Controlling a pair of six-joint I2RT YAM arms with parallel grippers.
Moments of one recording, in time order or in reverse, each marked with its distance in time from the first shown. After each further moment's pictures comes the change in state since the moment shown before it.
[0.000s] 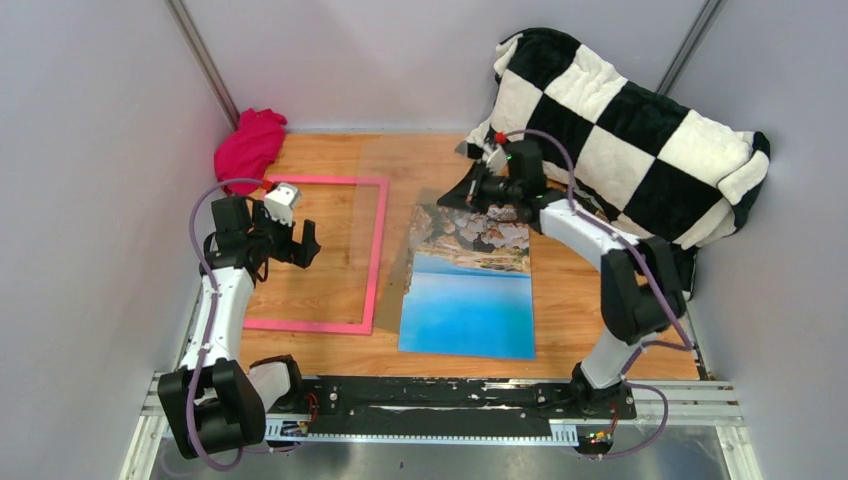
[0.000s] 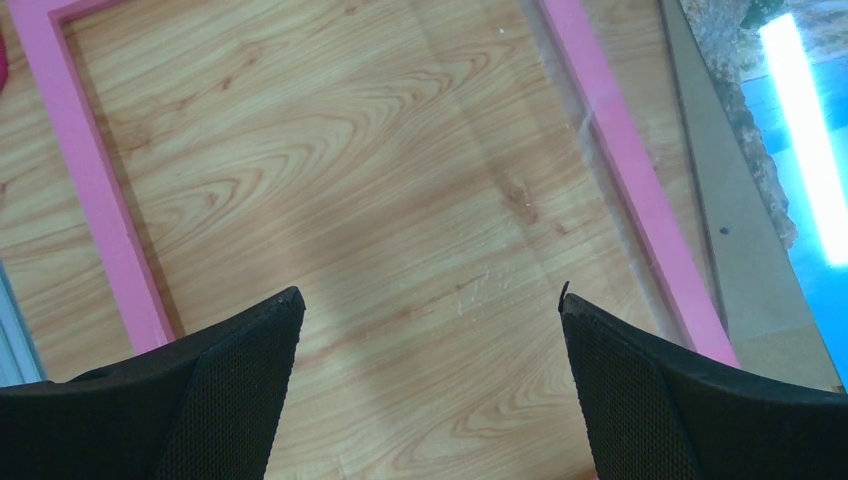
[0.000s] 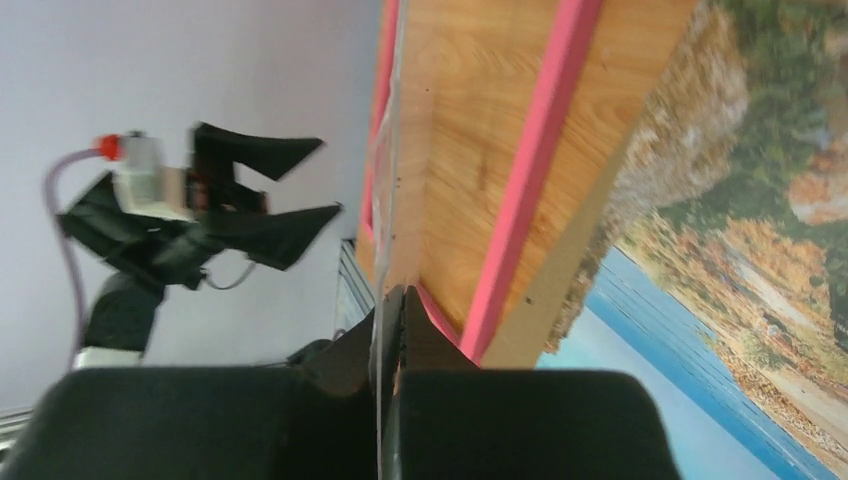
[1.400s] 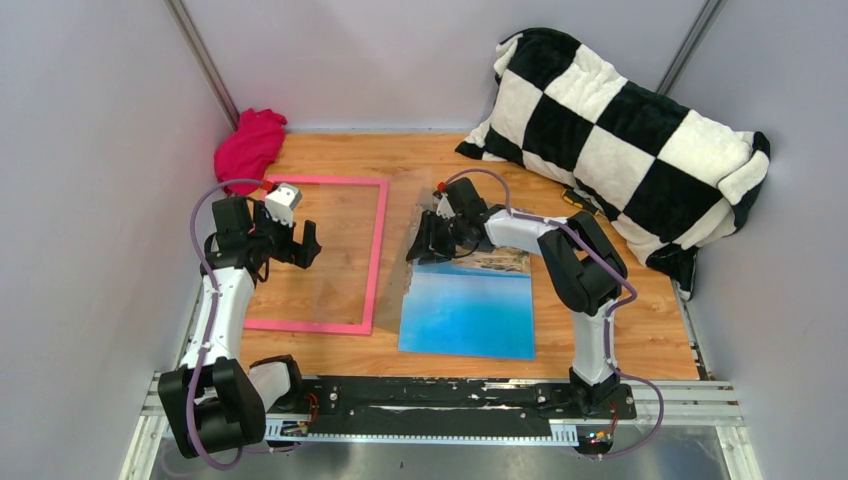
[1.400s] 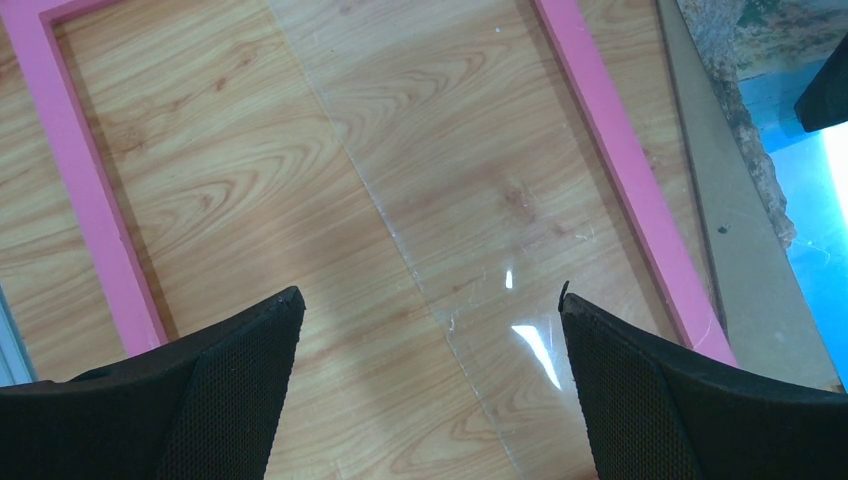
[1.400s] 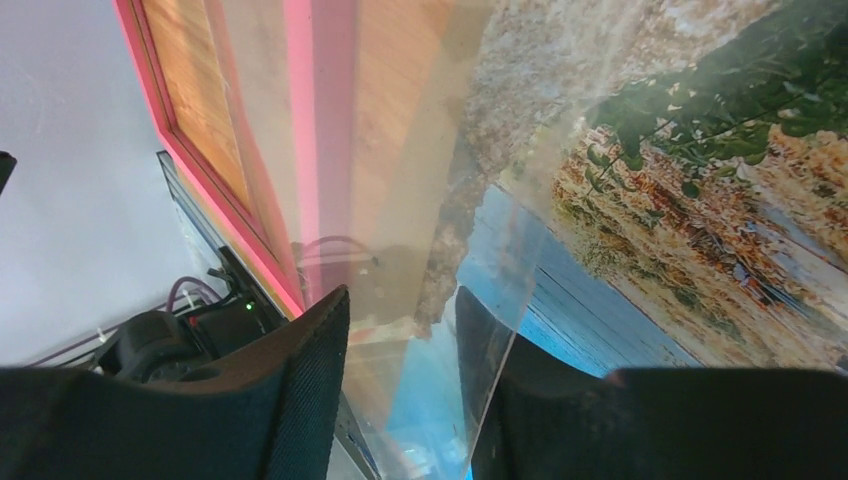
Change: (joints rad) left arm 0.002 0.000 -0.009 0.017 0.004 -0.001; right arm 0.257 0.368 0.065 -0.193 0.140 -0.169
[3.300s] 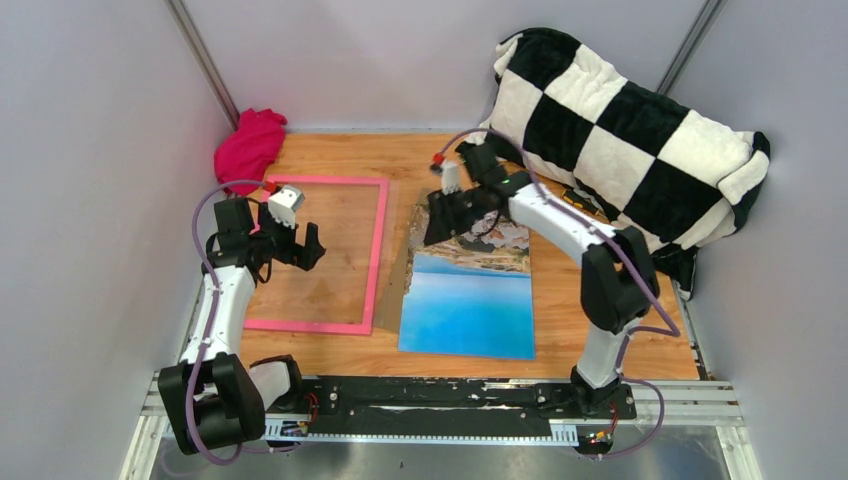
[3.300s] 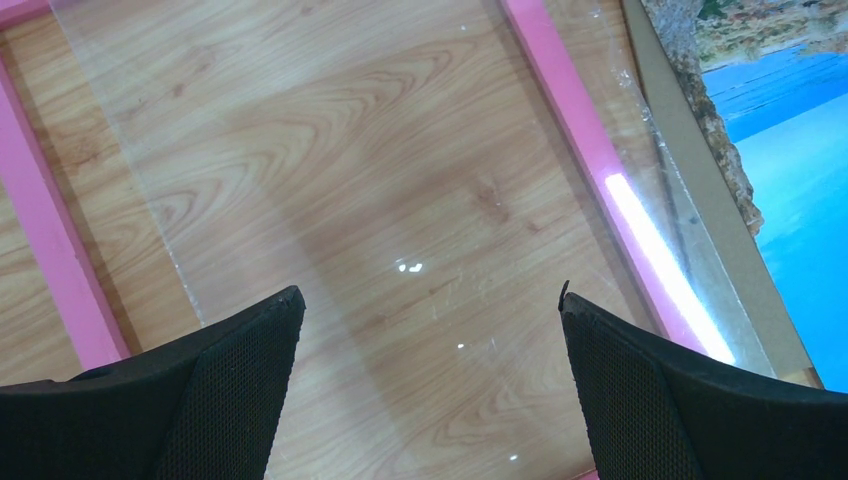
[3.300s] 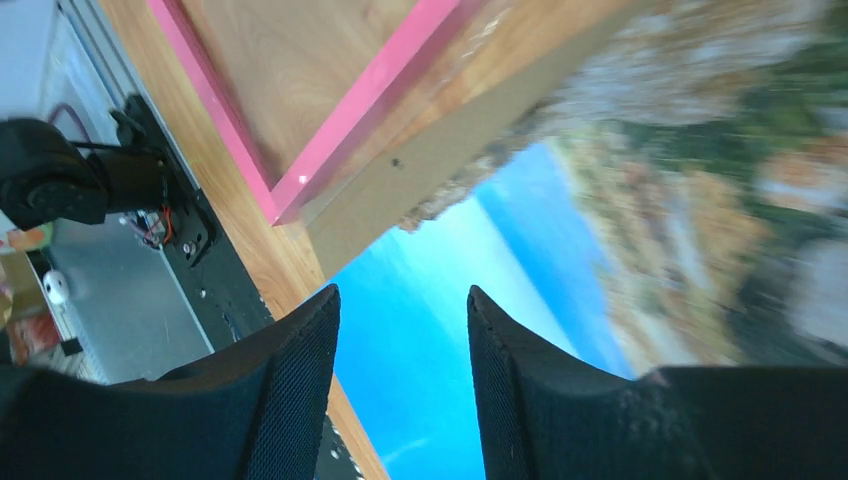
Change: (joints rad) left arm 0.000 0.018 -0.008 -0.001 0.053 0.009; right arm 0.010 -0.142 0.212 -0.441 -0.020 -0.609
